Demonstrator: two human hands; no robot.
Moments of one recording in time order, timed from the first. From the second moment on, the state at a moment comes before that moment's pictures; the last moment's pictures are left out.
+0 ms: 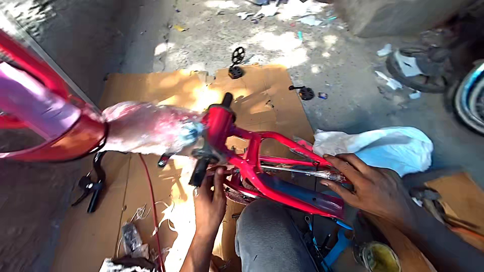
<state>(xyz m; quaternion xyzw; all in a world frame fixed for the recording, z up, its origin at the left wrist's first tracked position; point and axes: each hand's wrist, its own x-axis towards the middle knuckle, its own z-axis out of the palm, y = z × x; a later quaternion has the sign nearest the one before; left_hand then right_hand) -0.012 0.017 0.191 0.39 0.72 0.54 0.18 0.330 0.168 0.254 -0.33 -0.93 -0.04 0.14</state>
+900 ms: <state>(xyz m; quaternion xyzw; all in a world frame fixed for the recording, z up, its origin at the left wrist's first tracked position) 0.009 0.023 0.185 0.50 0.74 0.44 0.12 0.343 0.134 0.232 -0.31 -0.93 0.09 0.18</state>
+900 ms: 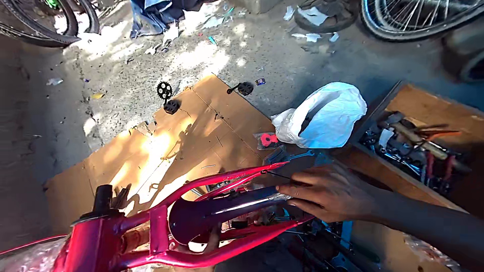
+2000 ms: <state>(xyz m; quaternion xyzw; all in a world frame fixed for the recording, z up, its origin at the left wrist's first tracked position) 0.001 0.020 0.192 0.52 0.68 0.50 0.08 0.321 0.192 0.234 -0.34 -0.93 -0.04 0.14</state>
